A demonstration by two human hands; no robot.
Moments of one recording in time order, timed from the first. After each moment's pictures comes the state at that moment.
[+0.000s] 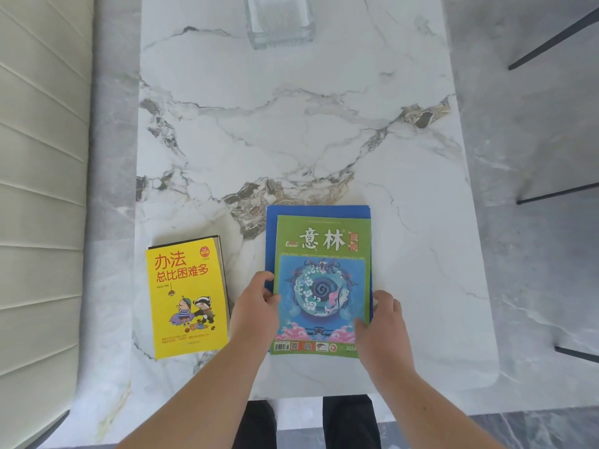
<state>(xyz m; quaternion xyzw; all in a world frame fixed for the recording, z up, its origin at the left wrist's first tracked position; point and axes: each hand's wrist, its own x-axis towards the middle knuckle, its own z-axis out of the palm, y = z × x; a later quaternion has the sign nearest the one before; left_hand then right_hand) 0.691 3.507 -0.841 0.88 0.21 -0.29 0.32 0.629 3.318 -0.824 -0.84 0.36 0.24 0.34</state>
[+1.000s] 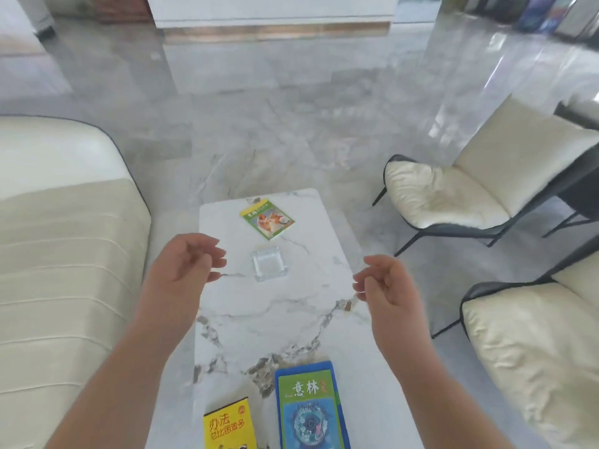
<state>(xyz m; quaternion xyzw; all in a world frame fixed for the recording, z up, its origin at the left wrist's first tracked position) 0.835 3.569 -0.216 0.76 -0.06 0.00 0.64 0.736 3.329 -0.244 -0.72 0.21 -0.19 0.63</state>
